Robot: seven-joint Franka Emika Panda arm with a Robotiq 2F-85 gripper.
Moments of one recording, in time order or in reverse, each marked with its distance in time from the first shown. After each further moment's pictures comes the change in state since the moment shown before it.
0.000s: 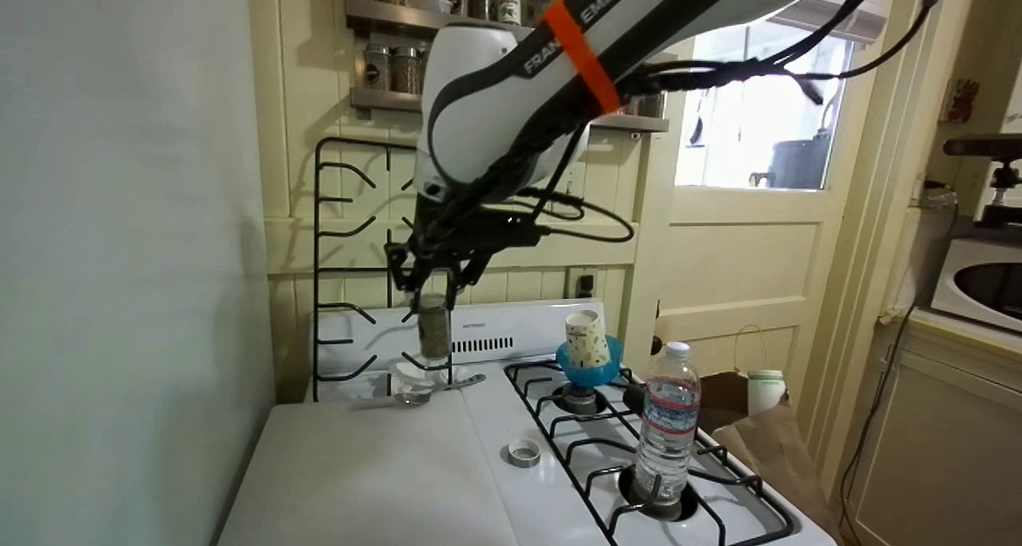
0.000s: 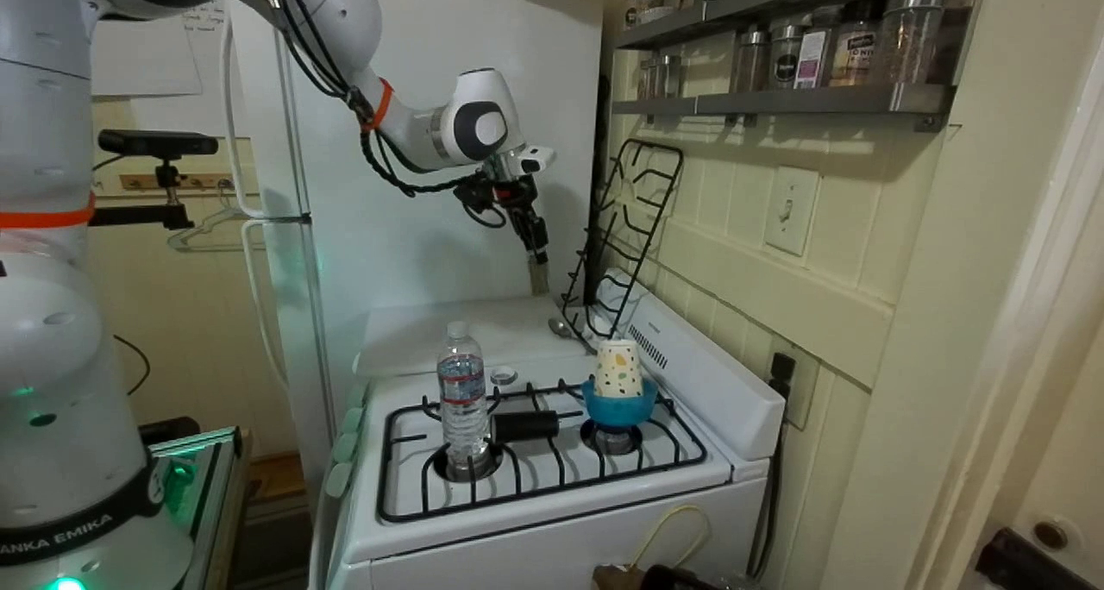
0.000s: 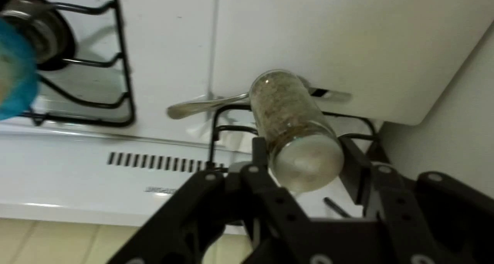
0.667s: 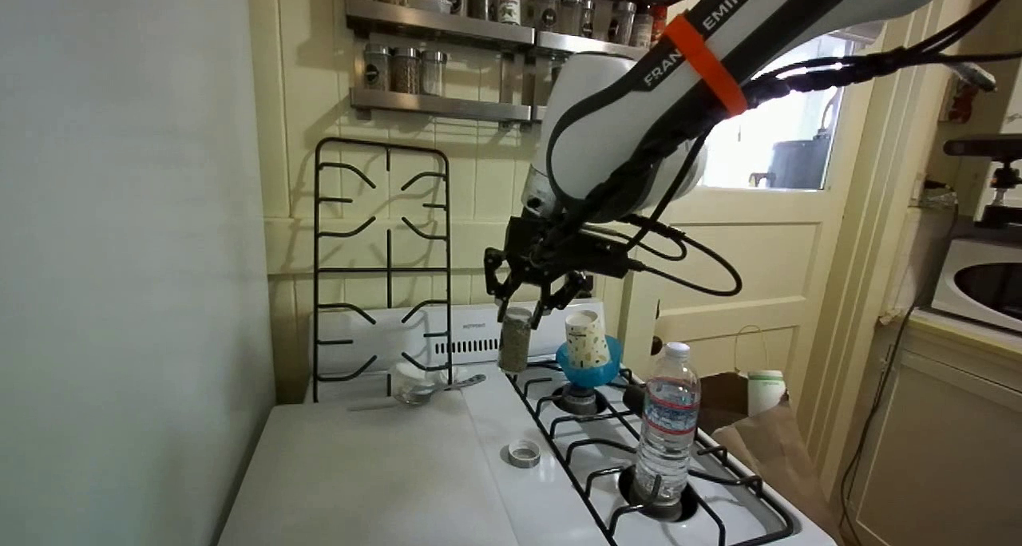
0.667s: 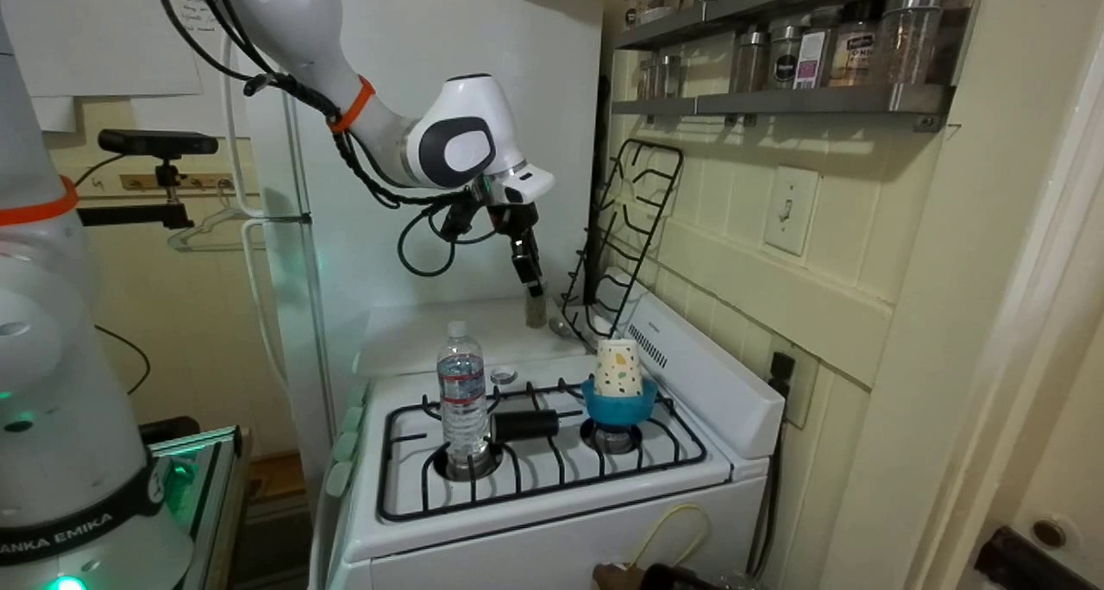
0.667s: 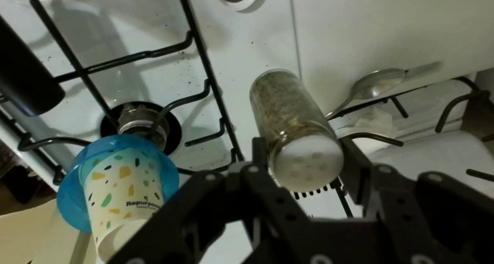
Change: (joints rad) arm -0.194 -0.200 0.037 -0.336 0.145 0.180 0.163
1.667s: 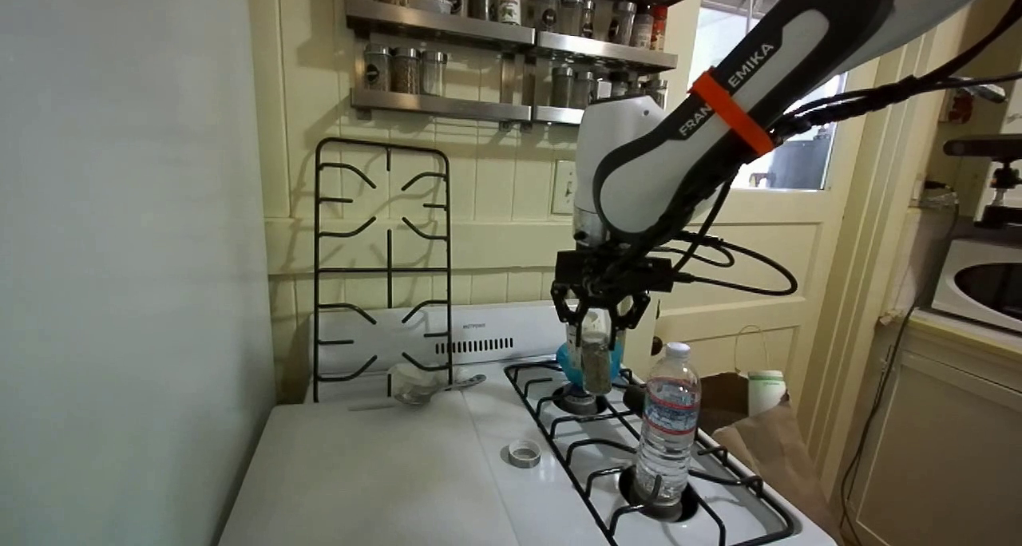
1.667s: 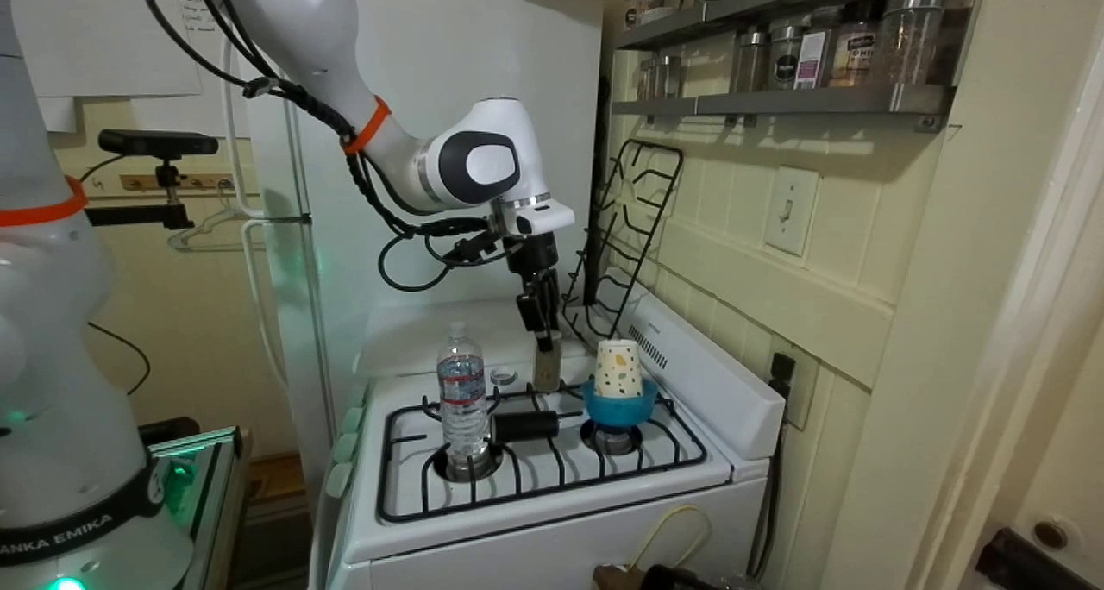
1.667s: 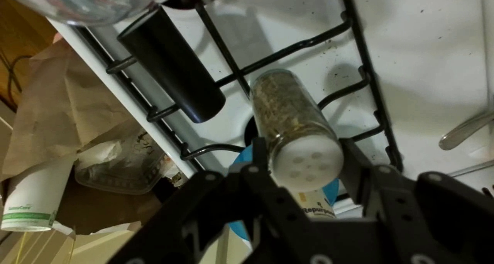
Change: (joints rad) arm -0.158 0.025 -0.001 -0.011 -0.220 -0.178 0.230
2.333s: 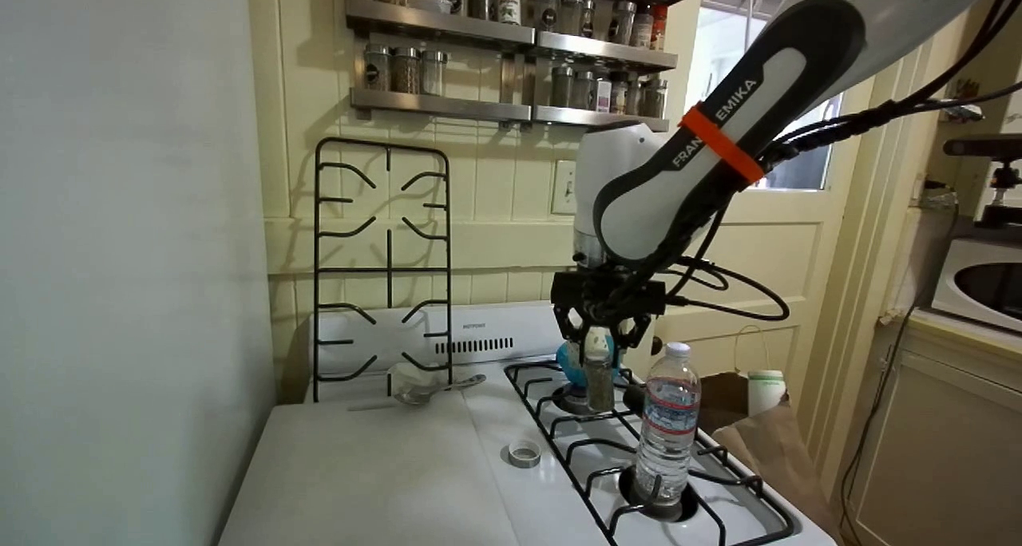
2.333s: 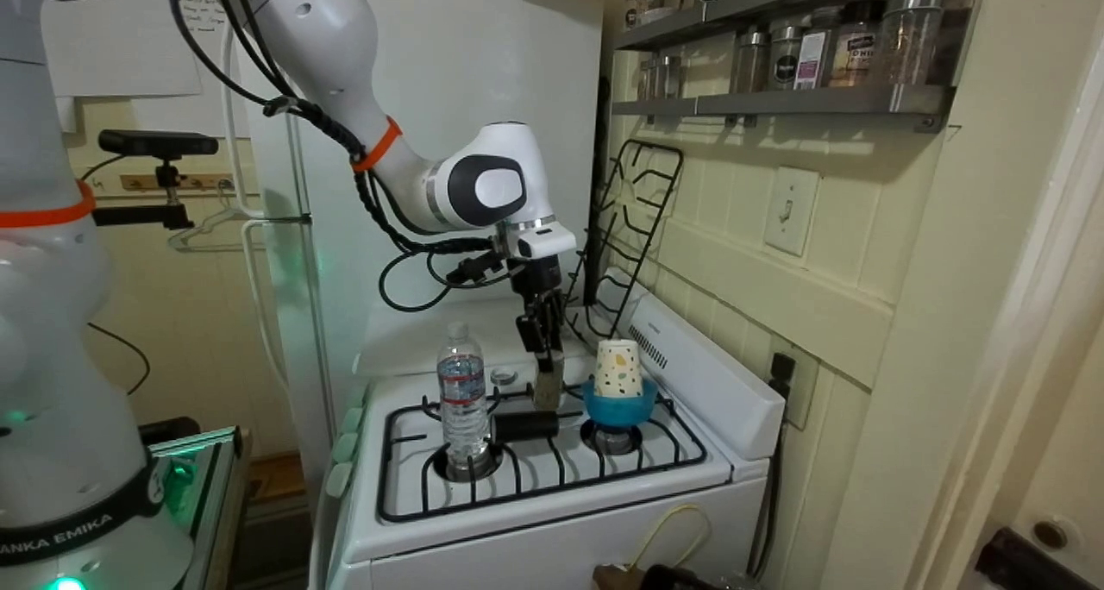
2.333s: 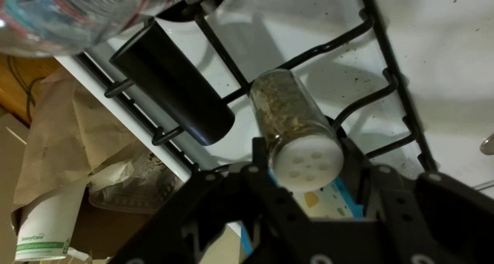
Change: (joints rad) arm 0.000 0.066 -0.020 0.002 -0.035 0.036 0.100
